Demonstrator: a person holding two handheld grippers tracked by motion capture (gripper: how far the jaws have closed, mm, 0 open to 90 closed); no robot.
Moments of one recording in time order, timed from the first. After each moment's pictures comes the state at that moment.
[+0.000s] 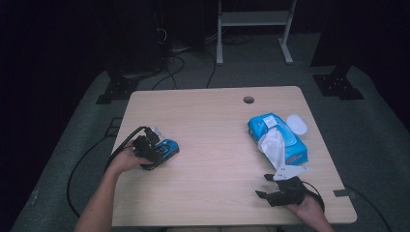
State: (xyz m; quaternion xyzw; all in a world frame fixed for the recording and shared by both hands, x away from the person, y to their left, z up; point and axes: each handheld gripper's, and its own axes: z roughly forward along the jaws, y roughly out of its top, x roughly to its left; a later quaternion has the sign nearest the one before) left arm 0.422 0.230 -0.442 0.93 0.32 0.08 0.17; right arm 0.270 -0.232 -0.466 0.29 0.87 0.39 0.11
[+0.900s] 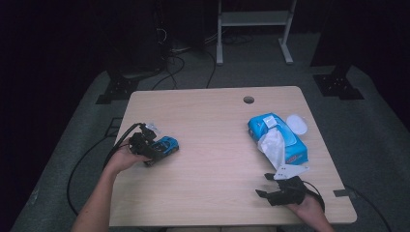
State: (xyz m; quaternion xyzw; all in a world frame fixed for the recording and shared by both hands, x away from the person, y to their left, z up) left arm 0.418 0.236 -0.422 0.92 0.32 0.09 0.22; right arm 0.270 -0.233 -0.465 0.30 0.86 0.39 0.11
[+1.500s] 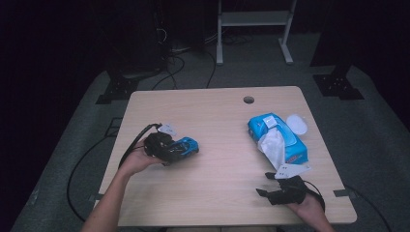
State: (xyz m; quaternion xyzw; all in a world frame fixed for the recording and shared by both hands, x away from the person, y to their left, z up) left arm 0.395 0.172 -0.409 0.92 0.23 0.08 0.30; right arm 0.271 -0.234 -0.463 0.30 0.86 0.40 0.12
